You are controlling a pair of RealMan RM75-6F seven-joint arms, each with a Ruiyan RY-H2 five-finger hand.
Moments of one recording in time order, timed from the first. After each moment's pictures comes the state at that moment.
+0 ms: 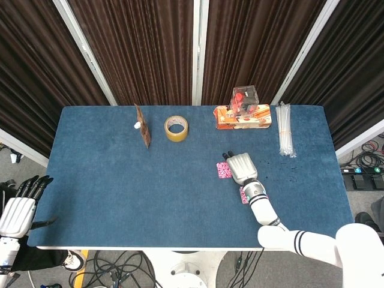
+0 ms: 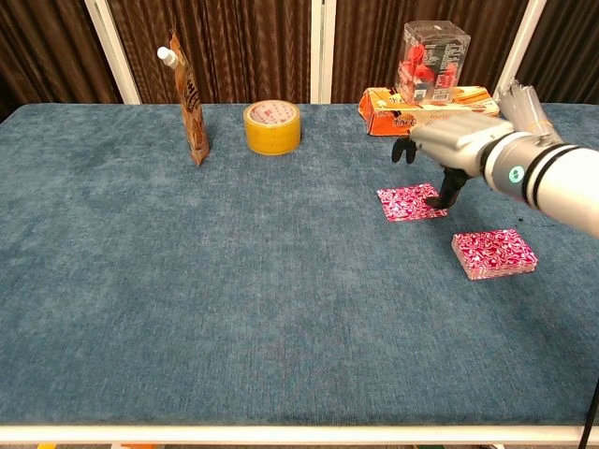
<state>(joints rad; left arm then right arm) -0.11 -1.27 0.02 -1.27 1.58 1.48 -0.25 0.85 -1.65 0.17 -1.36 -0.75 0.94 -0.78</state>
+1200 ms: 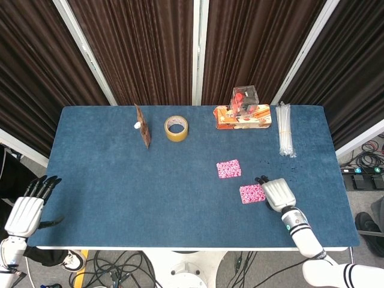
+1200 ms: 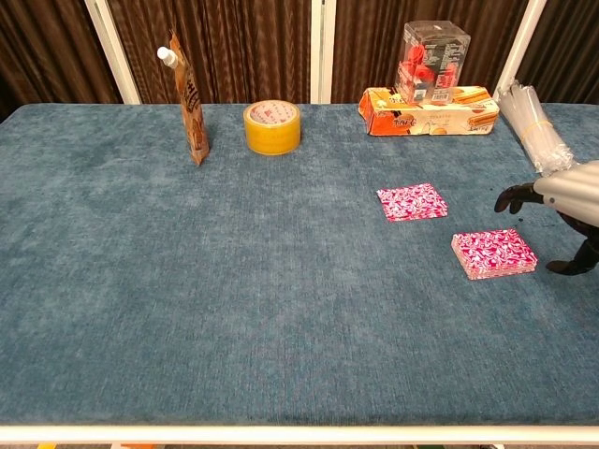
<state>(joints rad) -0.12 -1.26 0.02 -1.32 1.59 1.47 -0.17 0.60 -1.41 -0.04 -1.56 -1.01 1.03 -0.60</state>
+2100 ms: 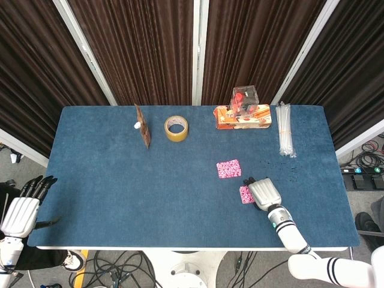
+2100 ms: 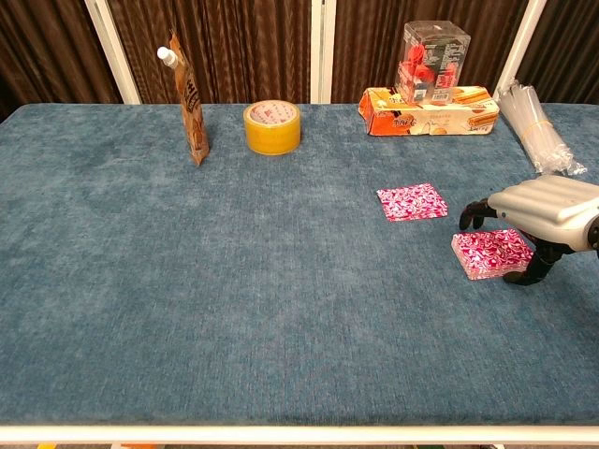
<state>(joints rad) -0.11 -1.27 0.02 -1.29 1.58 1.48 -0.22 0.64 -1.51 0.00 -1.51 -0.95 0.98 -0.69</state>
